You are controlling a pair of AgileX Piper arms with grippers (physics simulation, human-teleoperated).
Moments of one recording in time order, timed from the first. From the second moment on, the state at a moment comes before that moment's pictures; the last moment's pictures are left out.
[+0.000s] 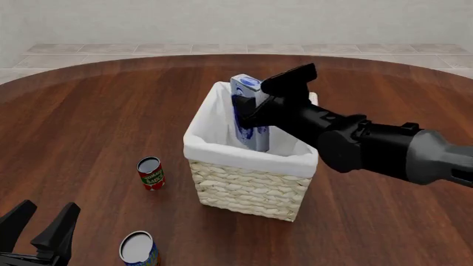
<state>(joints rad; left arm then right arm) -0.13 0.00 0.00 0.07 -0.11 0.60 1.56 -0.99 -0.29 -0.01</state>
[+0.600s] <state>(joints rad) -0.14 0.00 0.00 0.07 -0.11 0.60 1.51 -0.94 -0.31 -0.01</state>
